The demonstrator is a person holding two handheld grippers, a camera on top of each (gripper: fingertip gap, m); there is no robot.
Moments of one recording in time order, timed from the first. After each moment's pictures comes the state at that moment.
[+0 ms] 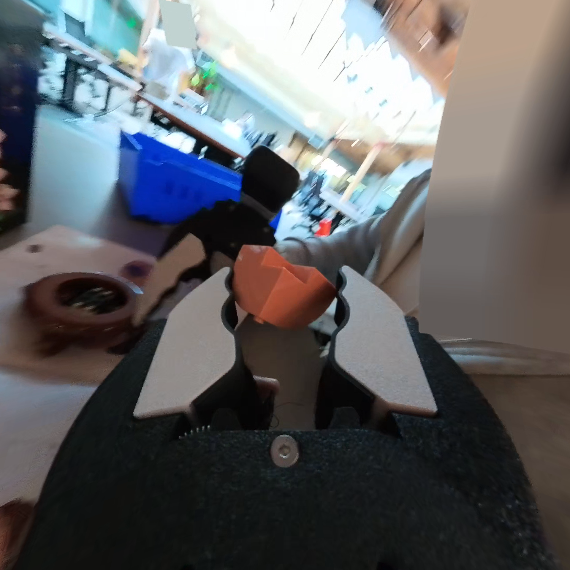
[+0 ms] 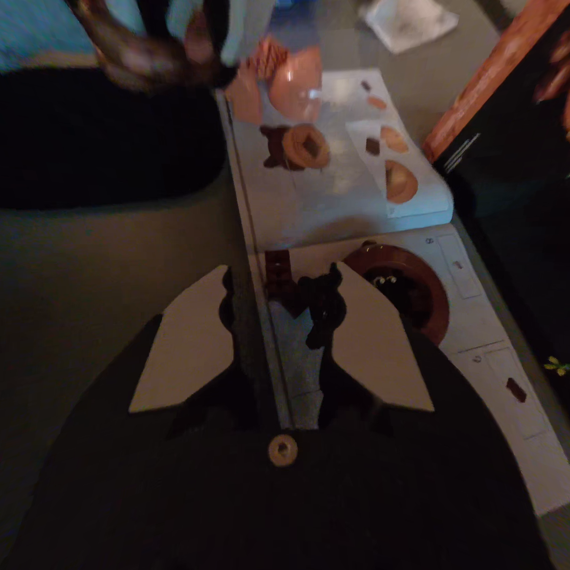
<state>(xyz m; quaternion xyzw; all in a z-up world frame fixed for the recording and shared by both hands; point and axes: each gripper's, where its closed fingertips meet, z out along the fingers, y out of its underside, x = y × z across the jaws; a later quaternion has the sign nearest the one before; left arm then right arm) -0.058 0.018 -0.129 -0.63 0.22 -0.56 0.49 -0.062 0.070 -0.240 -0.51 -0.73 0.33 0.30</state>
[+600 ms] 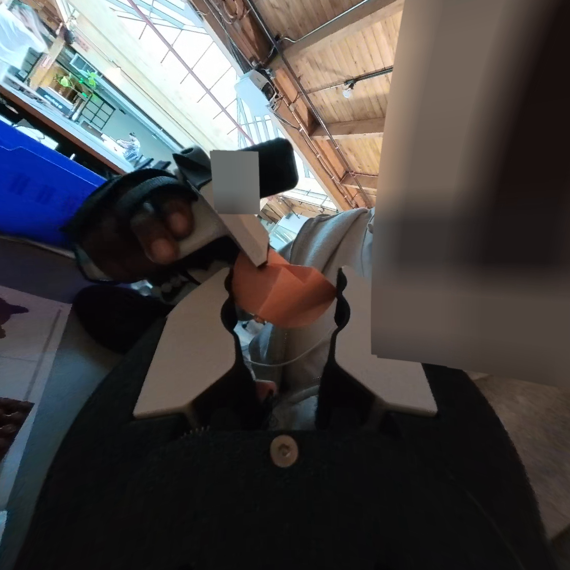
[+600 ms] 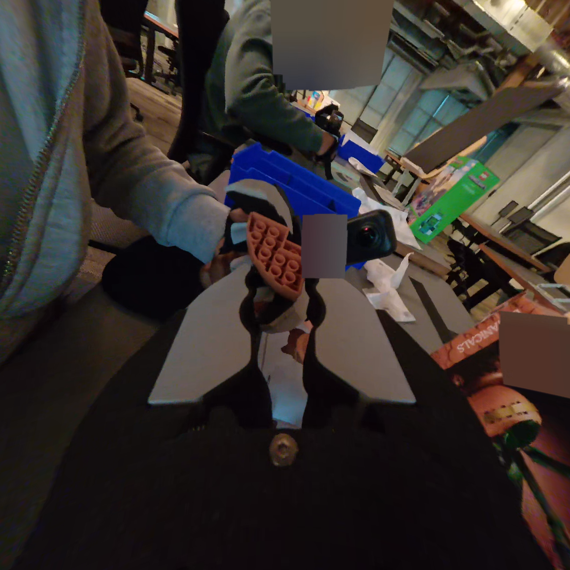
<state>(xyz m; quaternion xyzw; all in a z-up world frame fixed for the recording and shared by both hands) -0.035 -0.004 -0.100 -0.51 0.19 -0.73 0.41 -0.076 0.000 -0.117 -0.20 -0.72 0.50 0.44</state>
